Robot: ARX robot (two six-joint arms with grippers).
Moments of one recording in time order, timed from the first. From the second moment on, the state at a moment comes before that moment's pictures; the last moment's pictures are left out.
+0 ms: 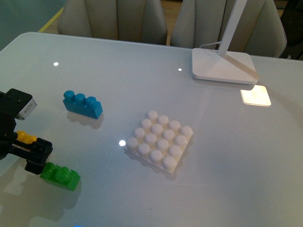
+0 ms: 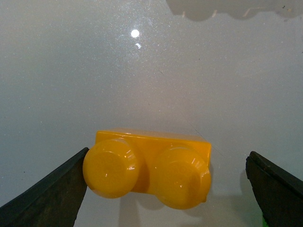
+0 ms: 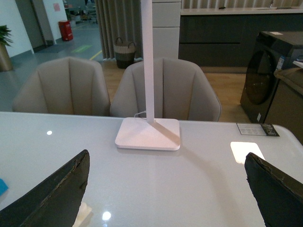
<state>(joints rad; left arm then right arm) 0.05 2.27 0.68 0.63 0.12 0.38 0.00 0.01 0.01 0.00 0.00 0.00</state>
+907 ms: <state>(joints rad) 0.05 2.28 0.69 0.62 0.12 0.40 0.00 0.01 0.01 0.00 0.00 0.00</state>
